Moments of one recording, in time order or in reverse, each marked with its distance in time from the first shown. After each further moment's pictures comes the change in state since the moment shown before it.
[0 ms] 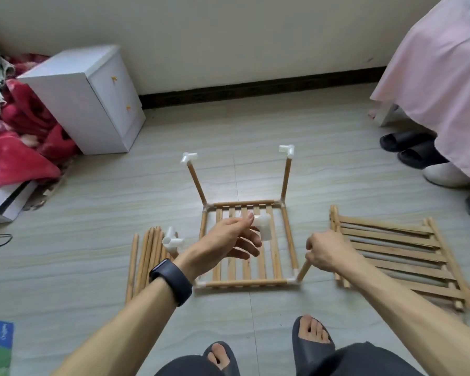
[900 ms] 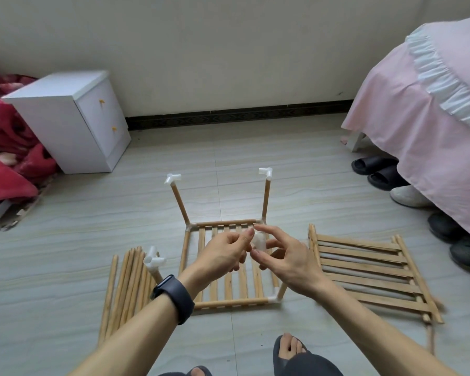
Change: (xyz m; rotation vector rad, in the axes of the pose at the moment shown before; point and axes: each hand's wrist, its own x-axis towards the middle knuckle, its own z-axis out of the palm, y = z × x) left_hand 0.011 0.005 0.034 0.359 0.149 0.226; right_hand -0.057 -0.024 -0.024 1.137 0.290 -0.466
